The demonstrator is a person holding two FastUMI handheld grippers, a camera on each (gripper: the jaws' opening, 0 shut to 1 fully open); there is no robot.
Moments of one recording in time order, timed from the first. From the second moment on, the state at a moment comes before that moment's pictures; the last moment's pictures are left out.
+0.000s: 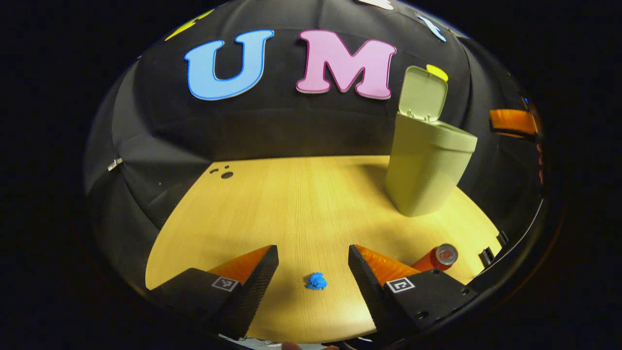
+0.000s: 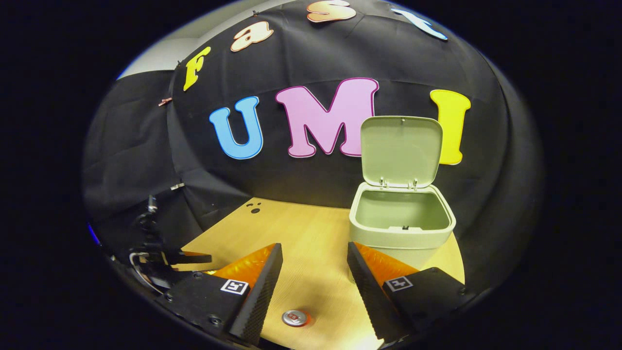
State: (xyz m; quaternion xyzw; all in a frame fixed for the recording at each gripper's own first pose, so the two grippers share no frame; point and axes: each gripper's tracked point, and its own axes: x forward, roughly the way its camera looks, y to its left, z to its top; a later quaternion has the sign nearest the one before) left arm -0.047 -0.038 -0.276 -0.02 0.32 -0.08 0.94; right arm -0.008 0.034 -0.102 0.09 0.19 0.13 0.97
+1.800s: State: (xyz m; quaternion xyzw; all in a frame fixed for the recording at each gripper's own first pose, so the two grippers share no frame) left arm -0.040 -0.063 -0.411 0.01 0.43 -0.14 0.89; right arm -0.063 0.011 -0.154 0.10 0.26 0.05 0.96
